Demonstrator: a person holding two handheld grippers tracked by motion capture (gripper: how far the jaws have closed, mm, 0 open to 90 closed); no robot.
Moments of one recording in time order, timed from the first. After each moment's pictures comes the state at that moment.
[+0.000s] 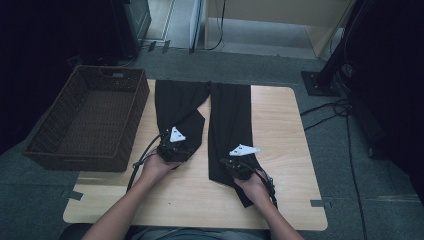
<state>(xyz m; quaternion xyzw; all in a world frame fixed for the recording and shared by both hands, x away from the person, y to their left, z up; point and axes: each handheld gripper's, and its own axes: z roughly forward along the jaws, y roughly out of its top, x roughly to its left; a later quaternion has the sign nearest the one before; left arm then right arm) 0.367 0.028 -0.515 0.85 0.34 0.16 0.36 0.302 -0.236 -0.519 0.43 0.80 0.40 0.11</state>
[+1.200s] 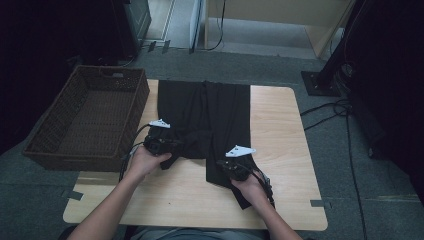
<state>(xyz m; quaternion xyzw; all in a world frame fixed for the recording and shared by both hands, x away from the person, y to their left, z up) 0.385 0.065 -0.478 0.82 0.41 -0.02 0.39 0.299 -0.226 -0.517 0.42 0.81 0.39 0.10</state>
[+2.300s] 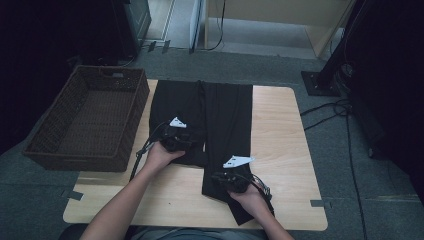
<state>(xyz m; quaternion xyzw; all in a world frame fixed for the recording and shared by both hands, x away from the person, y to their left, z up) 0.401 0.025 -0.510 0.85 0.37 0.06 0.38 0.268 -0.219 -0.514 0.40 0.83 0.40 0.04</state>
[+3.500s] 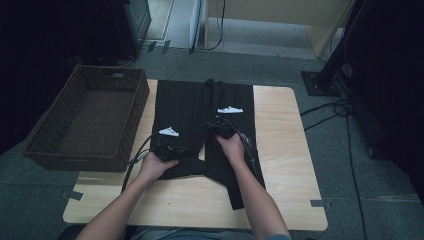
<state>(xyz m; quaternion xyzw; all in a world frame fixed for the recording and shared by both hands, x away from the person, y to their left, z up) 0.379 0.048 -0.516 0.83 0.38 -0.04 0.41 0.450 -0.193 -0.520 0.52 0.74 0.39 0.18</state>
